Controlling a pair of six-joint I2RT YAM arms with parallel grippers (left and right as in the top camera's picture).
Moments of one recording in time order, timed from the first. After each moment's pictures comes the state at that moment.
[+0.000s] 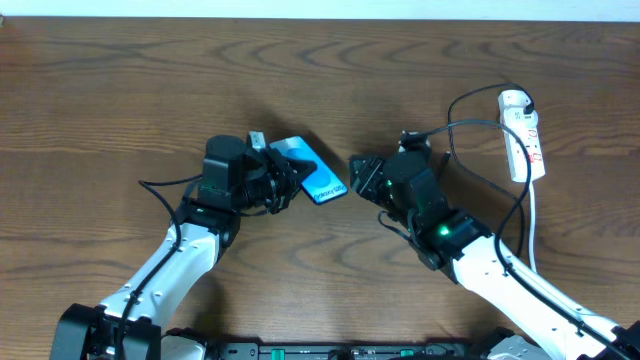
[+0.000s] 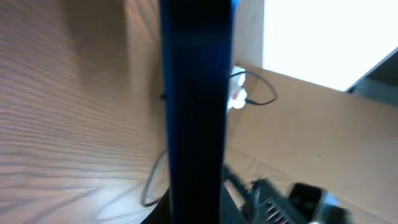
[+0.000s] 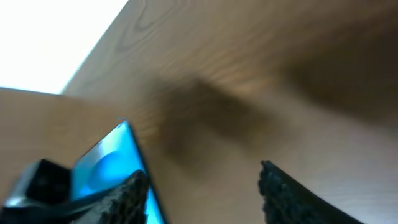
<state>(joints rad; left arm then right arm) -0.27 1.39 0.62 0.19 0.66 -1.40 0.61 1.32 0.74 -0.05 0.09 1.00</state>
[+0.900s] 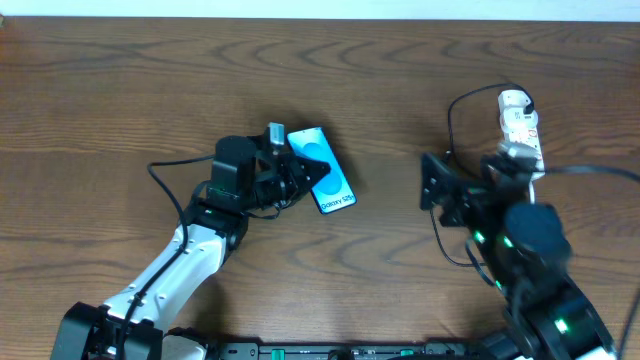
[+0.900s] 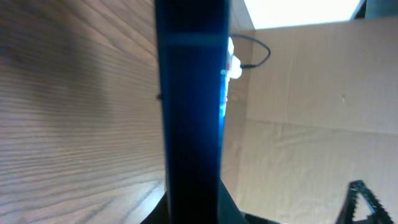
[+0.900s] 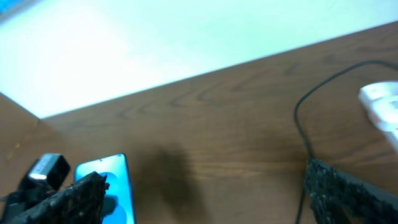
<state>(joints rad) -0.33 1.39 0.63 0.26 0.70 -1.13 0.44 0.67 0.74 -0.35 0.19 0.46</state>
